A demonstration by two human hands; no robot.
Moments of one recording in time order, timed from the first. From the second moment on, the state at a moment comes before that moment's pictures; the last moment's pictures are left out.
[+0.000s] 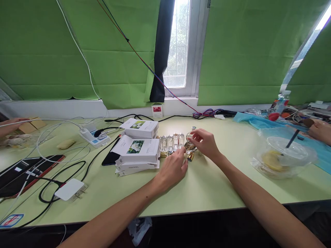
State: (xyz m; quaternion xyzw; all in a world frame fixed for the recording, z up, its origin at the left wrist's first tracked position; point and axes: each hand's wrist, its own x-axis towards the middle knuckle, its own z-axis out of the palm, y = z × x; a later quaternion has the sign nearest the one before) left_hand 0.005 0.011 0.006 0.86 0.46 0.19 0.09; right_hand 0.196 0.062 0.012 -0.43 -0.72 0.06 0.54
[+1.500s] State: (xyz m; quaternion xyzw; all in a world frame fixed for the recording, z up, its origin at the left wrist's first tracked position) left_hand 0.005 0.020 0.000 0.84 0.48 0.23 0.12; right_hand 0.188 0.059 0.012 -0.41 -0.72 0.06 0.55
